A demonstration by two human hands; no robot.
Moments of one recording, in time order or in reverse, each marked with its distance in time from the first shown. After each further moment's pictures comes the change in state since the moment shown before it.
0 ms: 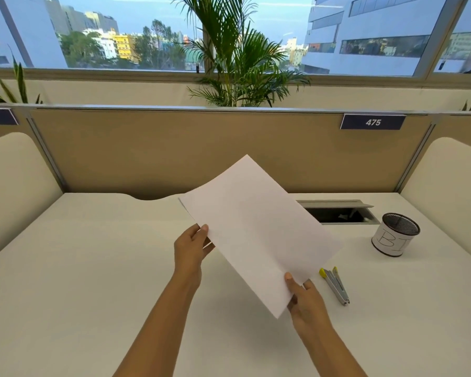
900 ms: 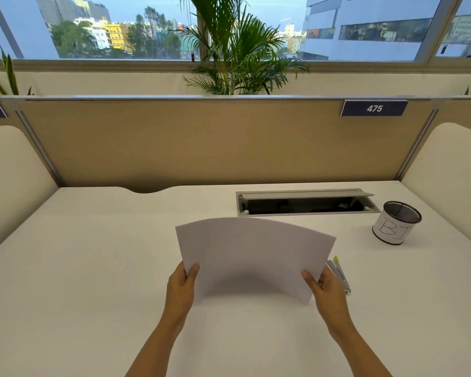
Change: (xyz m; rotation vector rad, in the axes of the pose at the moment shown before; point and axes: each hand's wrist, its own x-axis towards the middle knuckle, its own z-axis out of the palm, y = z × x) left_hand -0.017 -0.079 -0.057 0.336 -0.076 0.083; right_hand 0.012 -0.013 -0.048 -0.711 -0.033 -0.436
